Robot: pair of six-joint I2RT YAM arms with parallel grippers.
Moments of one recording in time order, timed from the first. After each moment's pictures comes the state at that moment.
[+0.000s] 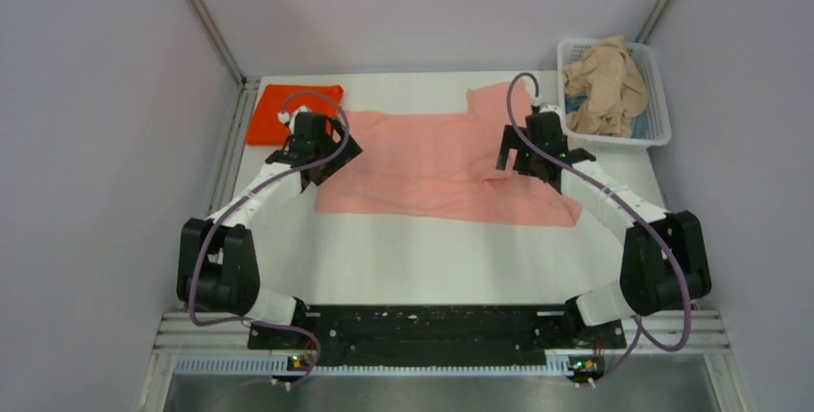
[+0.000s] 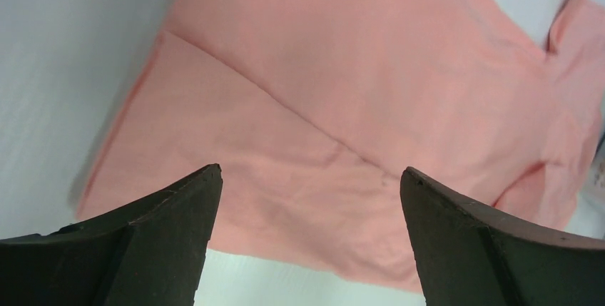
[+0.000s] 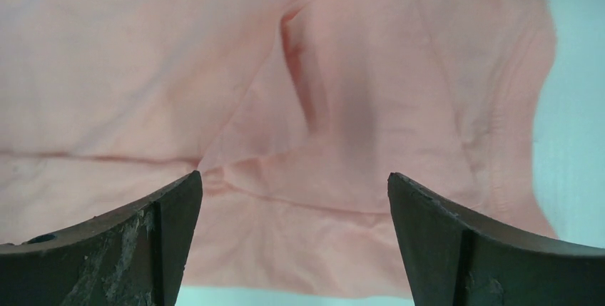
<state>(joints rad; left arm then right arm) -0.20 1.46 1.01 -0.31 -0.10 -0.81 0.30 1.49 1.02 -0.34 0.24 0.39</state>
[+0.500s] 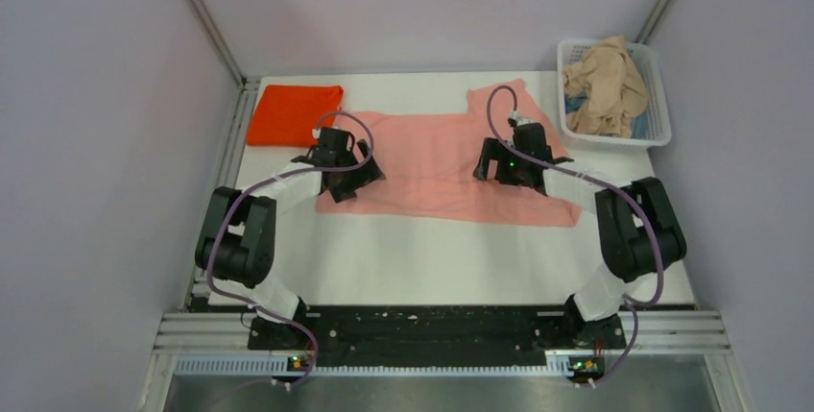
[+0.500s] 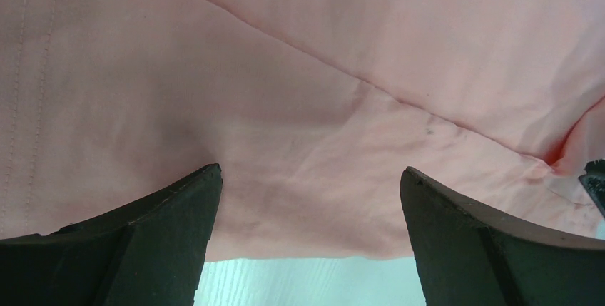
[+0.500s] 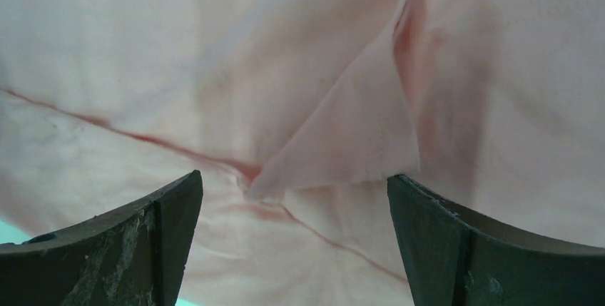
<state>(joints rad) -0.28 1.63 0.95 -0.23 0.10 -0.75 0.30 1.60 0.86 -0.05 -0.10 0.40</state>
